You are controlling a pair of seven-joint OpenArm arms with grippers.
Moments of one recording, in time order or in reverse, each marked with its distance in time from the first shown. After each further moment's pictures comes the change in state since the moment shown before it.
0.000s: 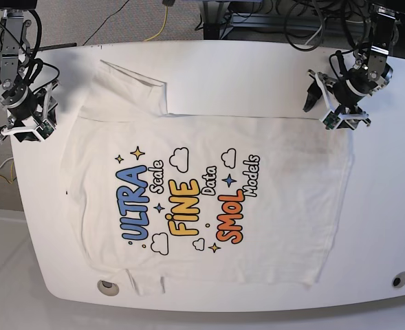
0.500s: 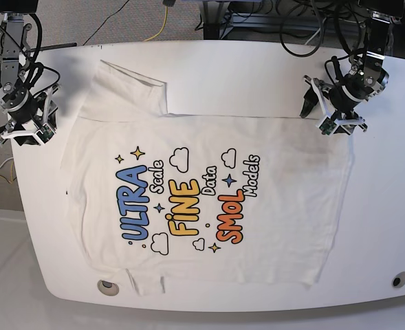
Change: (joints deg) left arm -2.8 2.3 0.0 -1.6 1.7 -0.4 0.0; right arm 1.4 0.0 -0.8 -0.8 -0.2 -0.7 0.0
